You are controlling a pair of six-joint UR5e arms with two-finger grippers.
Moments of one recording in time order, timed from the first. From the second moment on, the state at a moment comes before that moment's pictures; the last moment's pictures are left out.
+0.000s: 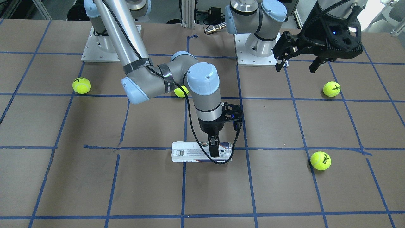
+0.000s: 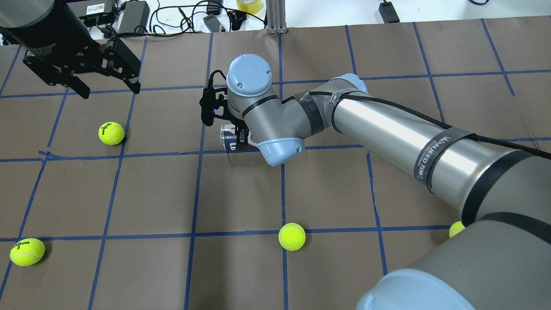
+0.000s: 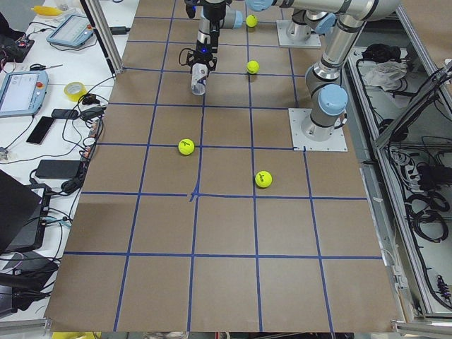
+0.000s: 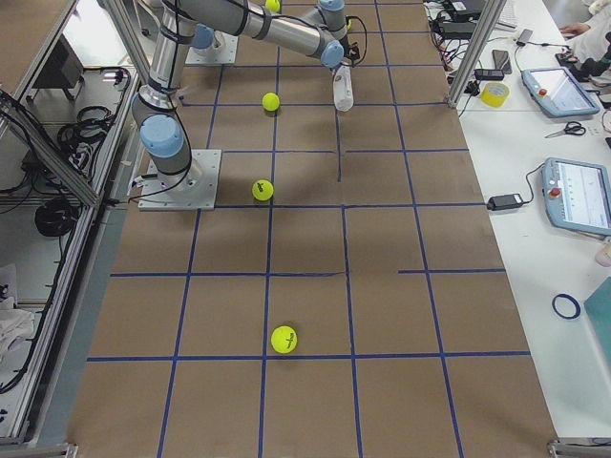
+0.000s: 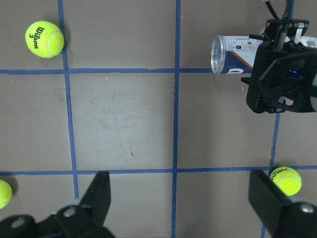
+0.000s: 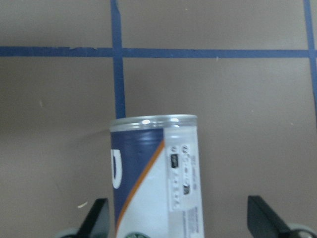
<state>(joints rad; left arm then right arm) -1.47 -1.54 -1.46 -1.70 1.51 0.08 2.03 -1.03 1.57 -2.42 -1.48 -1.04</state>
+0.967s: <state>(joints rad) -1.46 -1.78 -1.63 -1.41 1.30 0.22 1.61 -1.45 1.57 -1.94 -1.47 -0.93</state>
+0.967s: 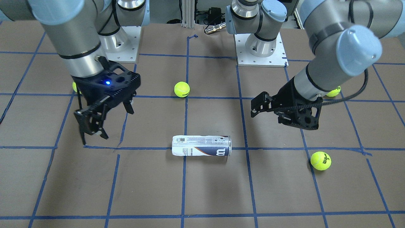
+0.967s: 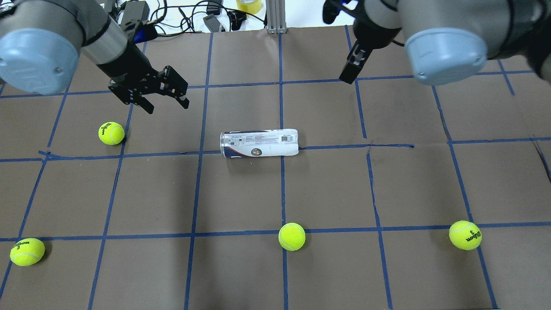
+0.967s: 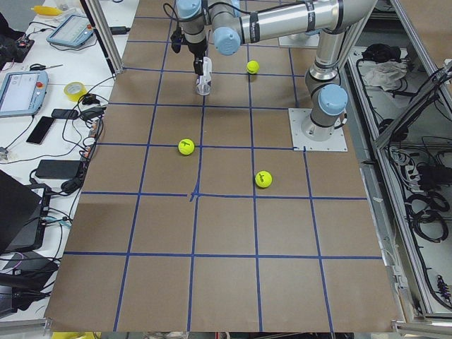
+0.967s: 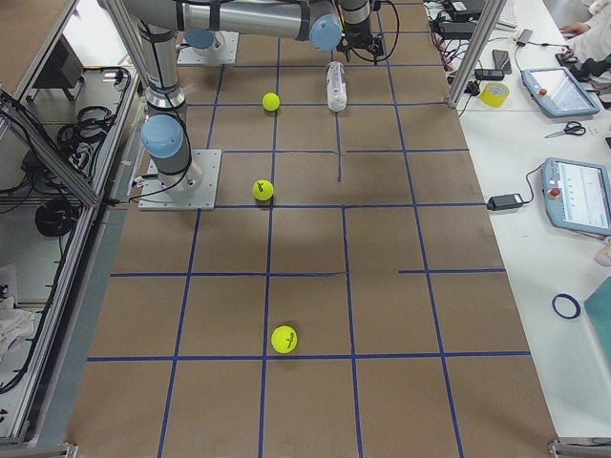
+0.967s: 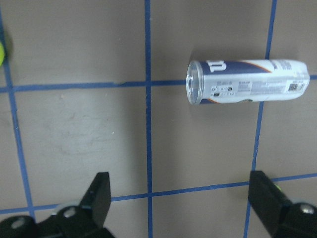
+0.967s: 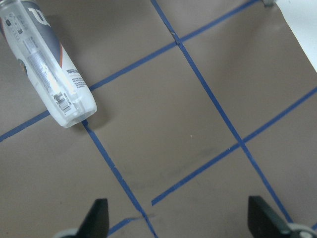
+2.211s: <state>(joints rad) -1.48 -2.10 -1.68 -1.30 1.02 0.23 1.52 -1.58 1.54 -1.58 -1.60 -0.02</state>
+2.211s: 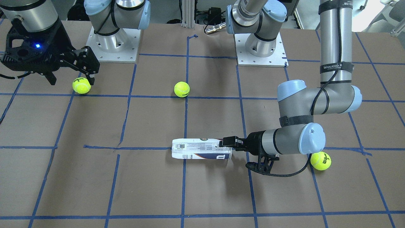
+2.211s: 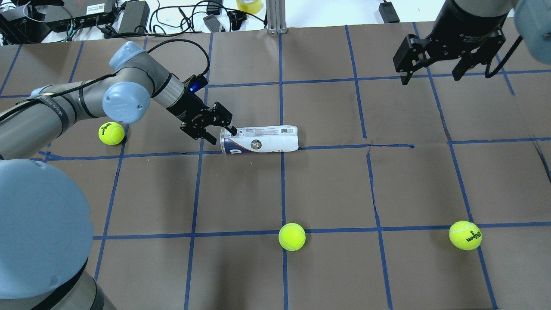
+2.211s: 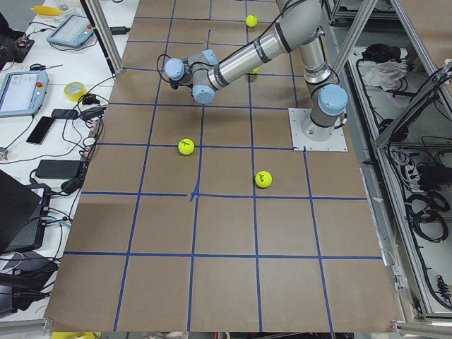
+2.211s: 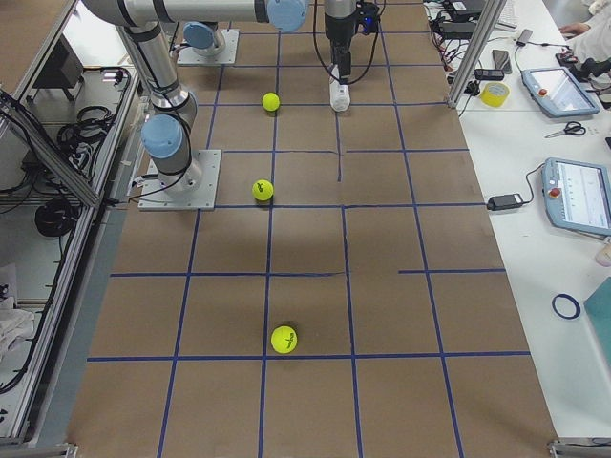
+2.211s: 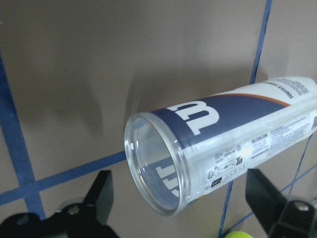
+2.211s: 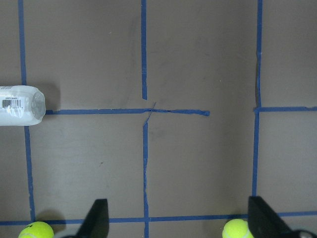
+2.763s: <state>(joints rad) -1.49 -2.11 -1.67 -1.30 0.99 0.21 1.51 -1.59 1.58 -1.60 -1.50 0.03</state>
